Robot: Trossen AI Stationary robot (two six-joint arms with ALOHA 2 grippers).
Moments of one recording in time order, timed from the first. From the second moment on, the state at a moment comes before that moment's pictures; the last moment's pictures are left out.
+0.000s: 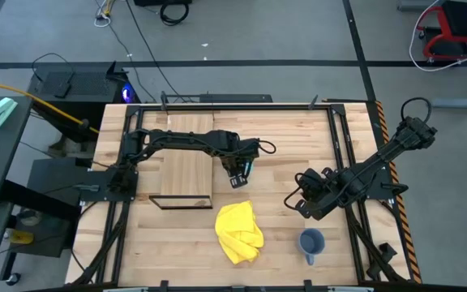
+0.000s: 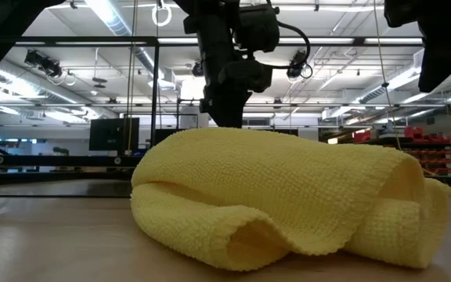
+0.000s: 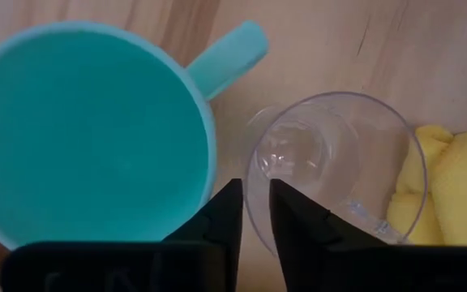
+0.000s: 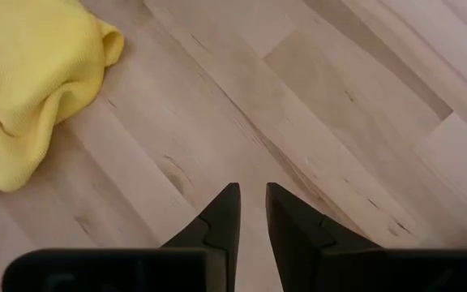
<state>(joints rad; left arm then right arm) 0.10 2.10 1.77 -0.97 0.00 -0.20 0.58 1.24 0.96 -1.12 0.38 1.32</state>
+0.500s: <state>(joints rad) 0.10 2.10 1.82 -1.05 0.00 -0.21 0.58 1.24 0.96 -1.12 0.40 1.32</state>
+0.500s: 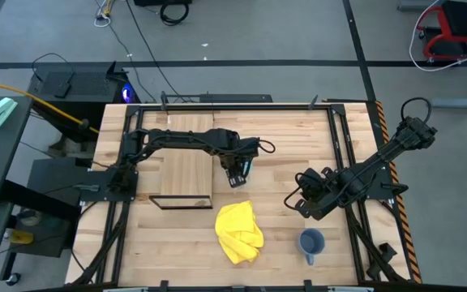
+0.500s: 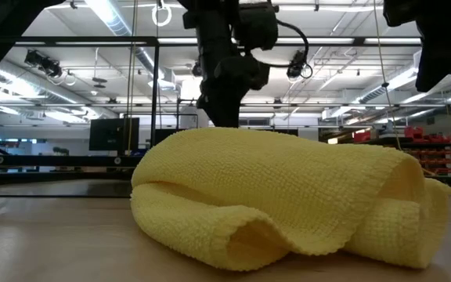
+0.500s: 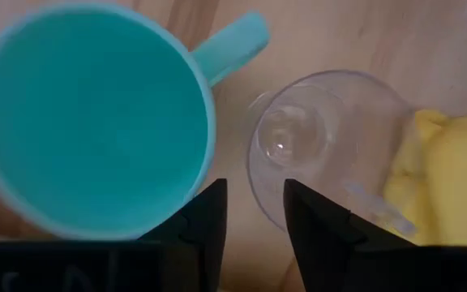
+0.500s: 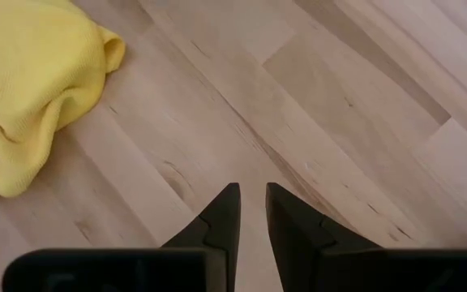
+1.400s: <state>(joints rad) -0.06 1.77 2.02 -1.58 -0.27 -0.36 0.40 1.24 0.96 -0.58 0.49 1.24</state>
